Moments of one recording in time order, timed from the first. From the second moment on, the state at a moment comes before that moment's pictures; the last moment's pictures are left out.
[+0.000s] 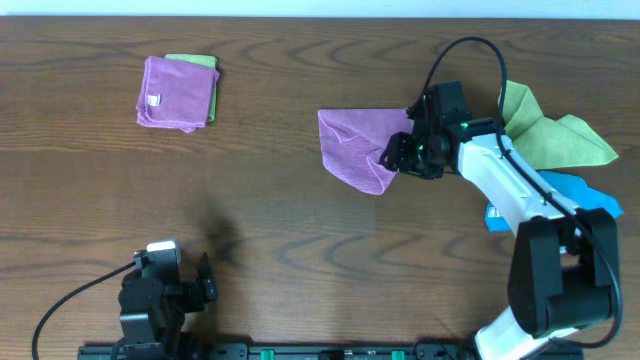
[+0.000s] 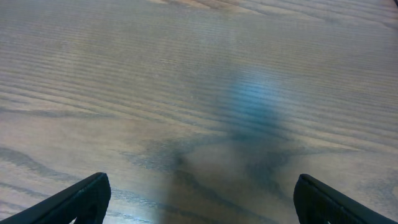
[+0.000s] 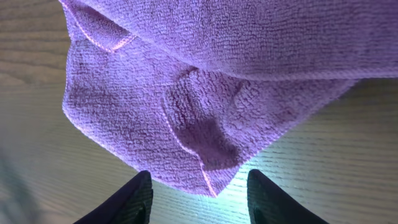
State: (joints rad) left arm 0.04 0.01 0.27 -0.93 -0.03 -0.06; right arm 0.20 1.79 1.18 -0.63 -0.33 0.40
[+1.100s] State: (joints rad) left arm 0.04 0.01 0.27 -0.93 -0.03 -0.06; right arm 0.27 1.87 1.18 -0.57 -0.33 -0.15
